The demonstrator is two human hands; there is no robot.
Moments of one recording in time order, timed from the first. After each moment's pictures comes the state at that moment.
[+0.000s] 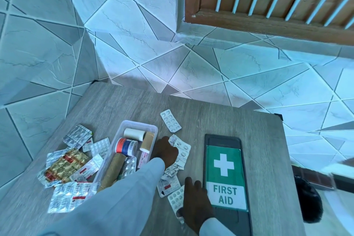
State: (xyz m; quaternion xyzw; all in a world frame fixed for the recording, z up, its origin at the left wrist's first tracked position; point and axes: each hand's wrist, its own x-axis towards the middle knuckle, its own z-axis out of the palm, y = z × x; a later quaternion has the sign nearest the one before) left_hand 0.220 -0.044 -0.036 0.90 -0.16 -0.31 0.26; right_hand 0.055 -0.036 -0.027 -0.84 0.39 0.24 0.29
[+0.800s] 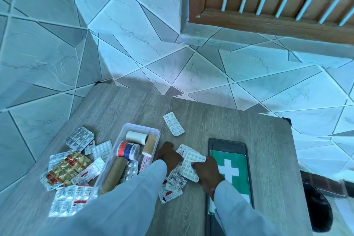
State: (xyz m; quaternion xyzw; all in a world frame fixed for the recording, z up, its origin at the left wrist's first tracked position) left_hand 0.227 -0.052 -0.048 0.87 -0.07 -0.39 0.29; right_hand 0.108 -0.123 -0.048 -0.48 0.57 -0.01 0.67
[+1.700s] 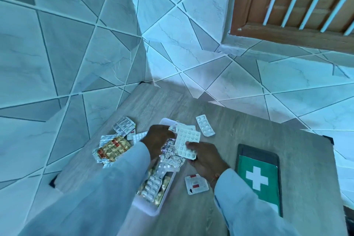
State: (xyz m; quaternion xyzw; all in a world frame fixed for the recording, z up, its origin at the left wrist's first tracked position) left_hand 0.277 0.057 0.062 0.72 0.00 -0.37 0.59; right_hand 0.169 -0.053 0.026 -0.36 0.42 -0.01 0.83
